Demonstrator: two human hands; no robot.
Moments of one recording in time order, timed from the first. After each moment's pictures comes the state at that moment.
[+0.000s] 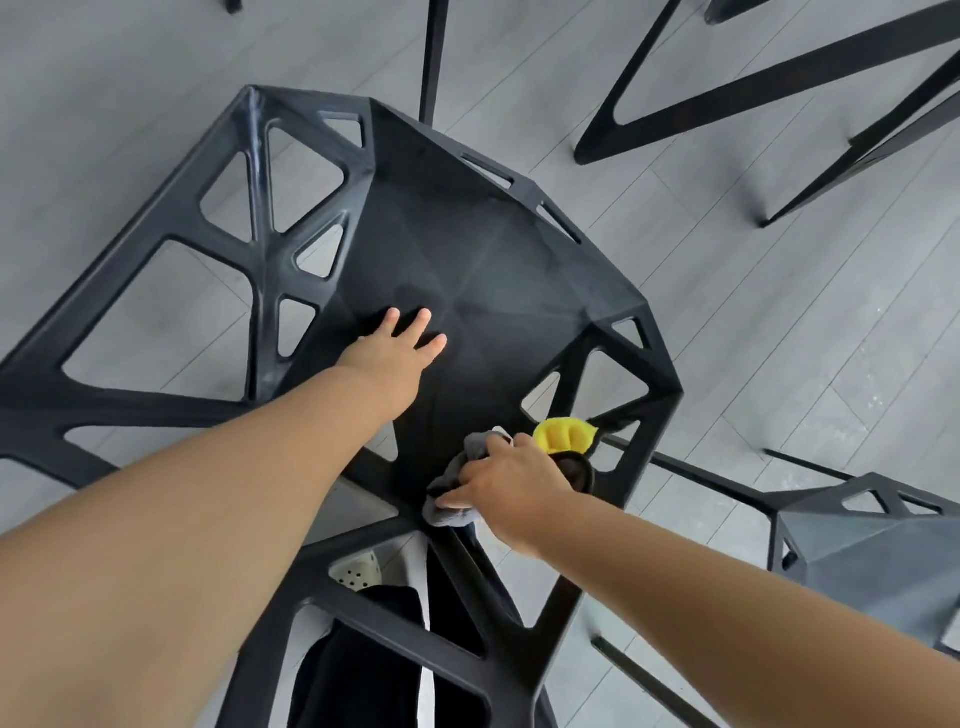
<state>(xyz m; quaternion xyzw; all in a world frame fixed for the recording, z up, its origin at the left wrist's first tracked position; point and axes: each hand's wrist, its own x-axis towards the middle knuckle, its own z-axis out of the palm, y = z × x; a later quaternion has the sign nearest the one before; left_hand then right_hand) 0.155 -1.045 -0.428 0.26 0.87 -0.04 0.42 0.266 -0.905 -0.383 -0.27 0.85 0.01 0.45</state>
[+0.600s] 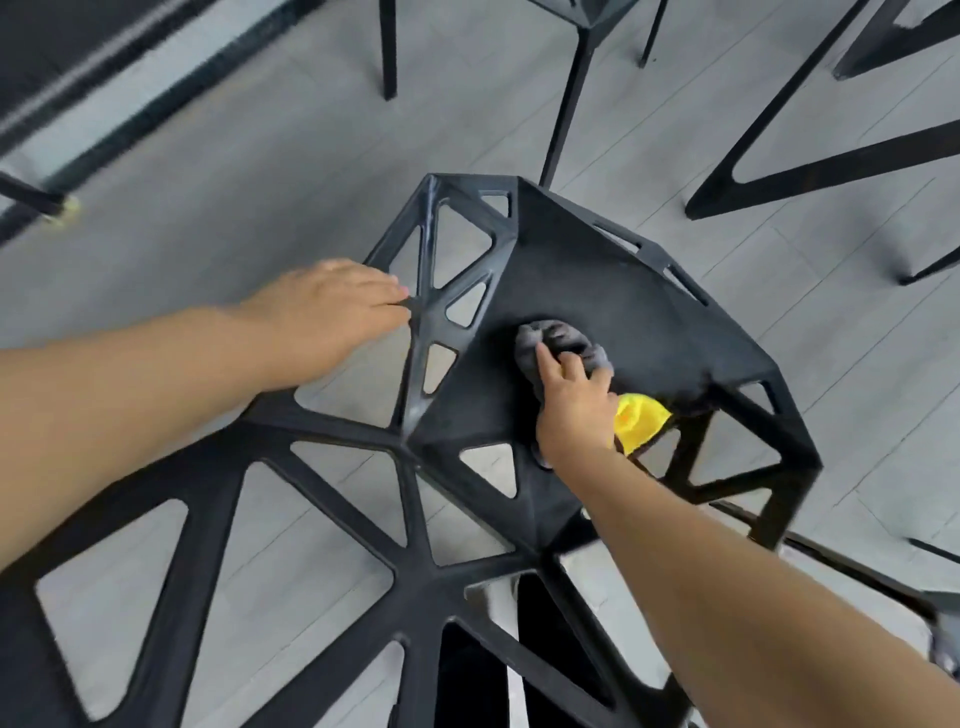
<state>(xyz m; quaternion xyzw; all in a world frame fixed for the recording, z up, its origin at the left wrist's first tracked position) 0.084 -1.228 -0.313 0.43 0.89 -0.06 0.14 0.174 -0.977 -0.419 0.08 0.95 -0.08 0.29</state>
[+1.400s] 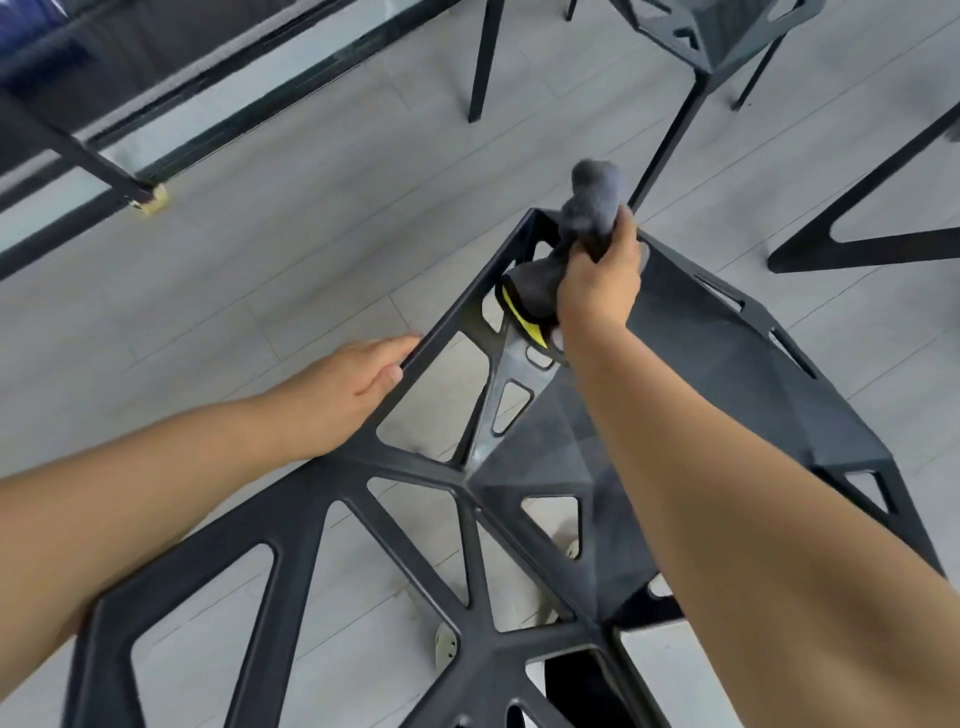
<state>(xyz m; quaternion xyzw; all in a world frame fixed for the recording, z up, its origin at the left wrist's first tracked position) 0.117 -1.289 -0.345 0.06 0.89 0.32 0.32 0.015 -1.072 -0.405 0.29 0.78 -0.56 0.01</state>
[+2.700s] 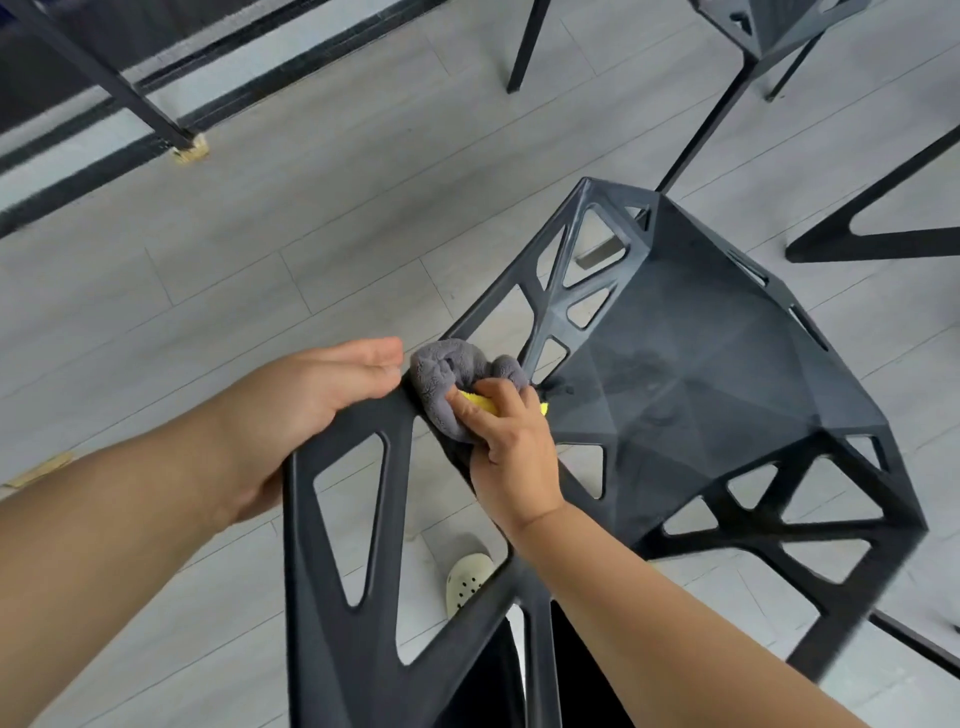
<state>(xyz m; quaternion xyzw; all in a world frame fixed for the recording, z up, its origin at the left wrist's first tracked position) 0.203 -1.322 -0.244 -0.31 0.64 0.61 0.35 0.231 -1.141 -0.383 -0.15 0.91 -0.38 0.02</state>
